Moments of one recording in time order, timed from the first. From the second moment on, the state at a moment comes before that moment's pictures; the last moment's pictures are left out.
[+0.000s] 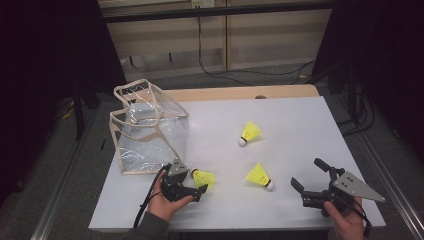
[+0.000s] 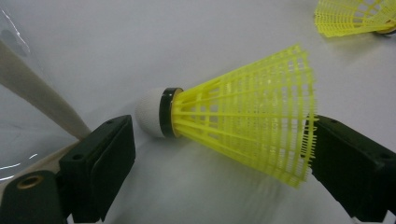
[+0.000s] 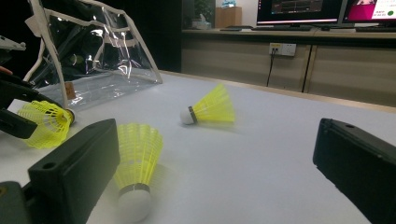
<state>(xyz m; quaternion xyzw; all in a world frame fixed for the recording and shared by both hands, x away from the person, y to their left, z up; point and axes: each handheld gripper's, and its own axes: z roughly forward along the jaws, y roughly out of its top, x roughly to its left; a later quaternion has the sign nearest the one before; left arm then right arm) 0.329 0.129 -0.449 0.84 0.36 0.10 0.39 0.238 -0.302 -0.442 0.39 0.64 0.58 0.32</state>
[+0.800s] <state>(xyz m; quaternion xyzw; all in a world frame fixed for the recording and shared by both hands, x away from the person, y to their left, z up) 0.330 0.127 -0.449 0.84 0.37 0.11 0.39 0.238 -0.302 -0.442 0.39 0.64 0.58 0.32</state>
